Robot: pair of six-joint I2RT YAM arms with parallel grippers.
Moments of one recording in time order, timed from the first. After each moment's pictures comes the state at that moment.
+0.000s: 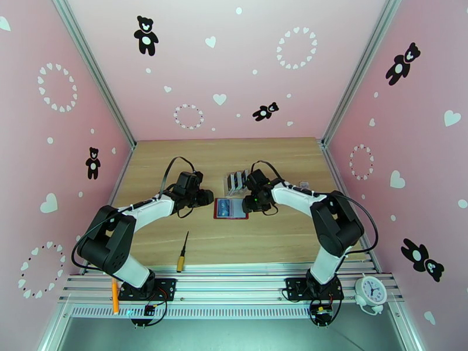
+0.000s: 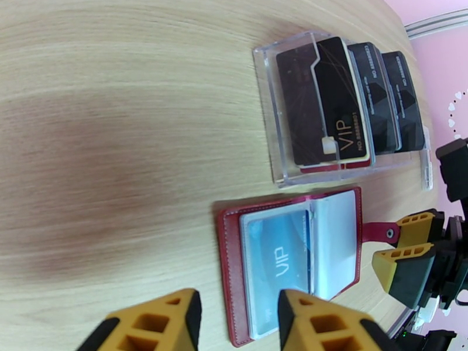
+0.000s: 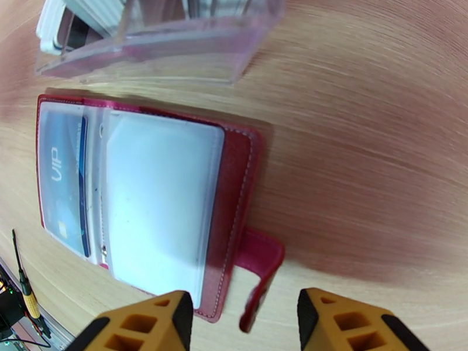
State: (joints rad) left arm -0.43 1.59 0.85 -0.13 0.28 -0.57; right arm 0.56 1.77 1.11 -0.59 -0.14 0.38
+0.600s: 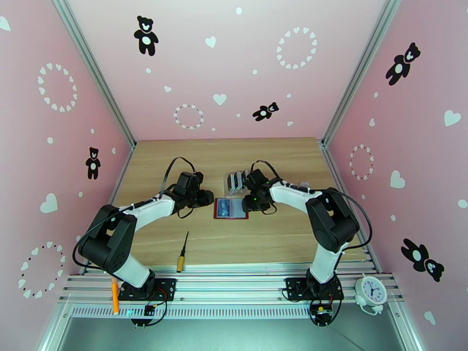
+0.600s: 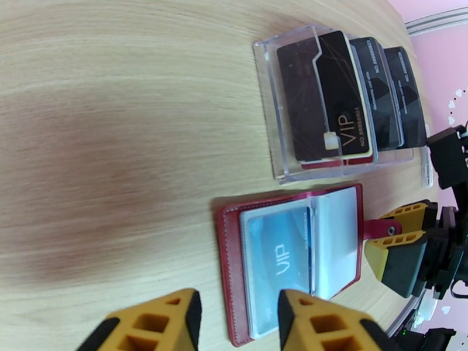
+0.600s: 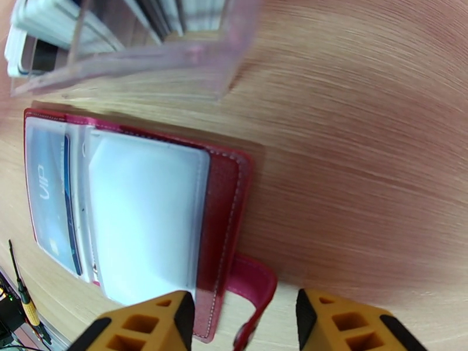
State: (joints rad) left arm -0.43 1.60 0.85 -0.13 0.30 -0.57; right arm 0.55 1.82 1.12 -0.57 -0.14 0.37
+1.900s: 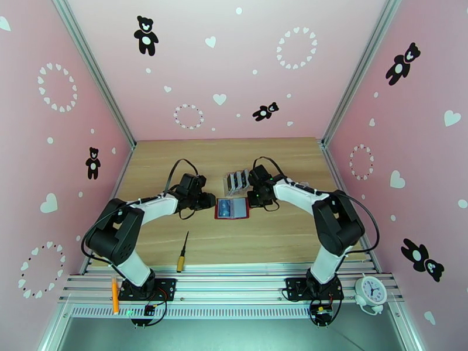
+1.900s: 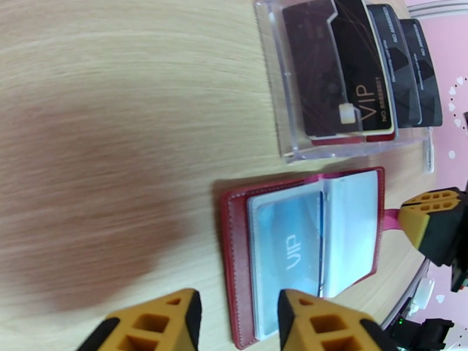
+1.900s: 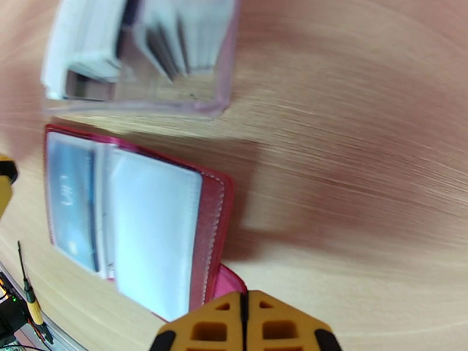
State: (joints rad) left arm -0.43 1.70 0.87 -0.11 0.40 -0.58; right arm 0.52 1.75 1.15 -0.63 -0.12 0.35
